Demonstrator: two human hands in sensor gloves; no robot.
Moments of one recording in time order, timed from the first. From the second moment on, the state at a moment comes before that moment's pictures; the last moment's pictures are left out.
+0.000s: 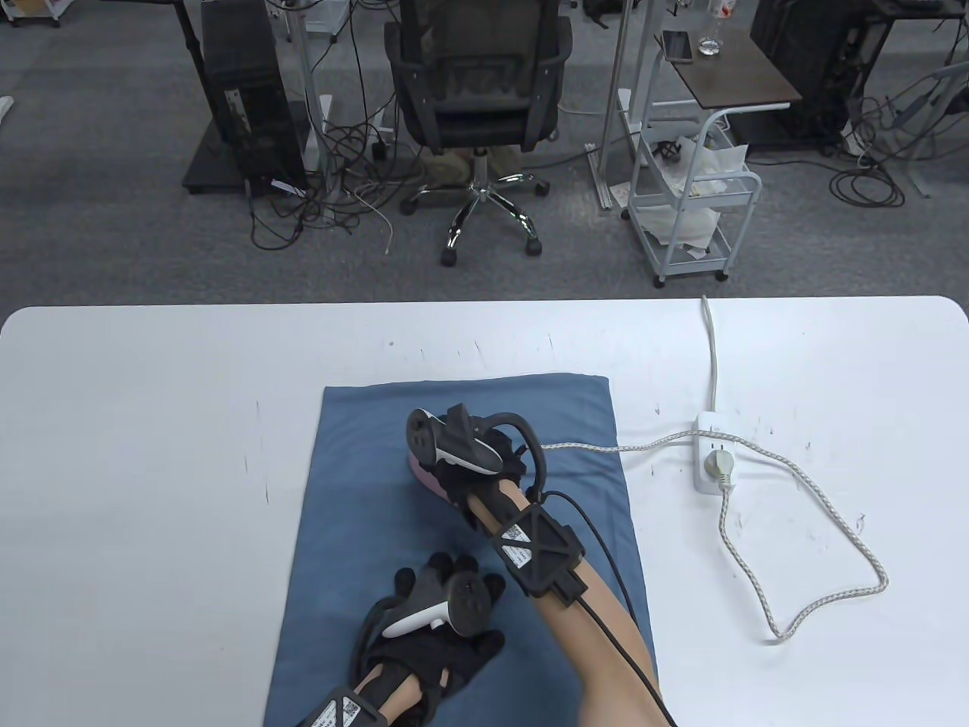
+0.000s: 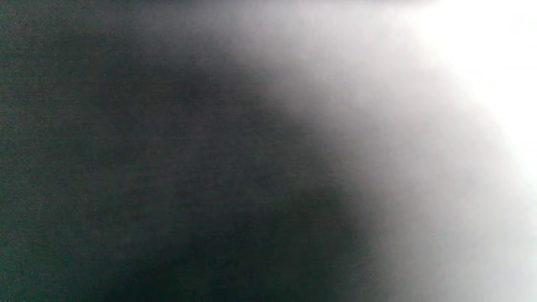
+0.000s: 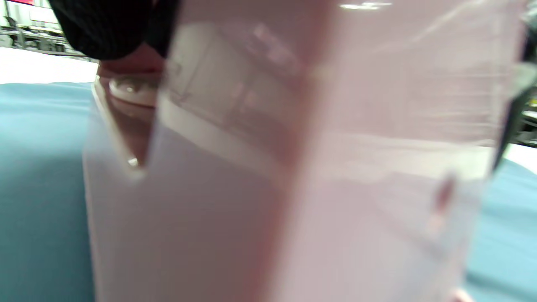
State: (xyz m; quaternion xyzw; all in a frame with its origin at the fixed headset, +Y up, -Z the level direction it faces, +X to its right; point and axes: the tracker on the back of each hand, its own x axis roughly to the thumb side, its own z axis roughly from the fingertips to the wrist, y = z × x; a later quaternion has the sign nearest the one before) left_hand -0.097 -0.815 -0.281 -0.37 -0.19 0.06 0.91; right_hand -0.031 -0.724 -0.457 -0.12 0.00 -0.99 0.05
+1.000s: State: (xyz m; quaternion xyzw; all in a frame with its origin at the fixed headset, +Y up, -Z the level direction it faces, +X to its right) left_hand -0.097 -0.815 -0.281 -0.37 -0.19 0.06 0.91; right_hand 0.169 -0.722 -0.429 0.05 -0.01 -1.00 0.04
